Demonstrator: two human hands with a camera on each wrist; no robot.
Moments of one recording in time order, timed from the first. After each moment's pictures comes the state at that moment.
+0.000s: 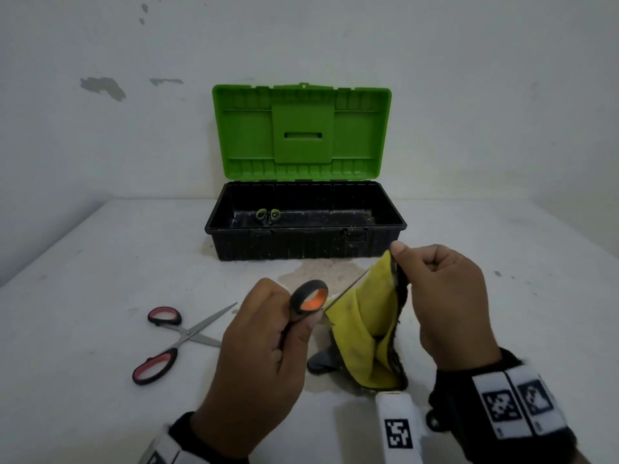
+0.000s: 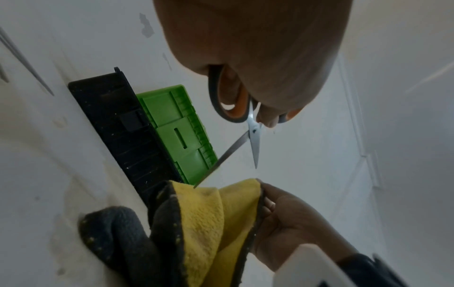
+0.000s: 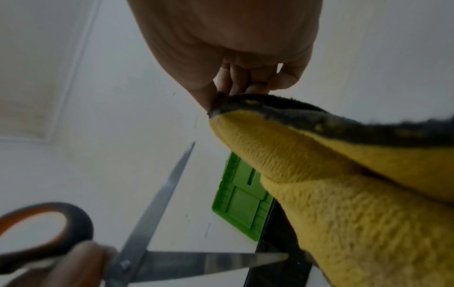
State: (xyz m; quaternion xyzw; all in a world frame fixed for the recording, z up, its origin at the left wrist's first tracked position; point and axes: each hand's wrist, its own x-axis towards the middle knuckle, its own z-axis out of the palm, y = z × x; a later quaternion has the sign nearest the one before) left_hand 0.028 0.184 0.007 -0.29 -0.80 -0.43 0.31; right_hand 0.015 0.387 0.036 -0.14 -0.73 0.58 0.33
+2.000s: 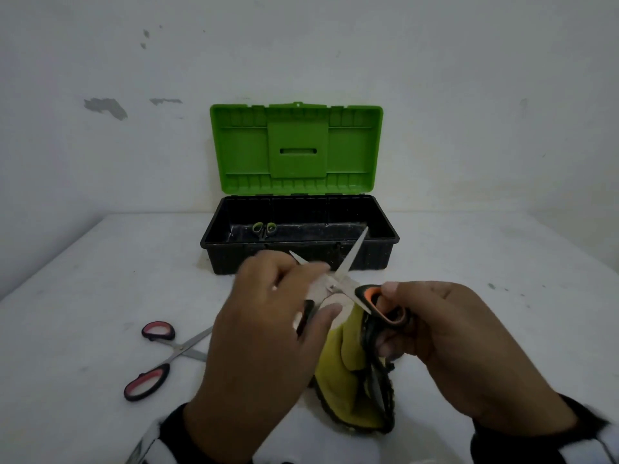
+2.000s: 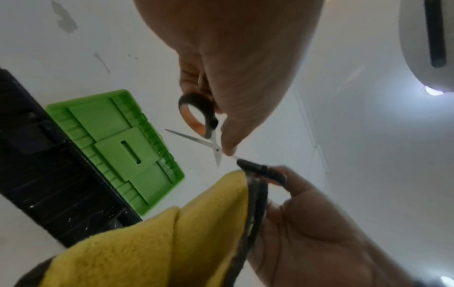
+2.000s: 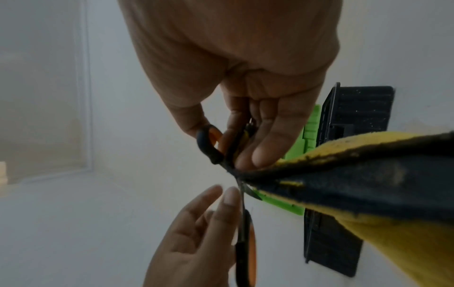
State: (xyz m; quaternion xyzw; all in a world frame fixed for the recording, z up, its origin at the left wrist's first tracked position) left_hand 0.024 0.200 0.052 -0.28 -0.85 -0.31 0.32; right_hand 0.059 0.388 0.069 -0.03 -0.67 0.74 0.03
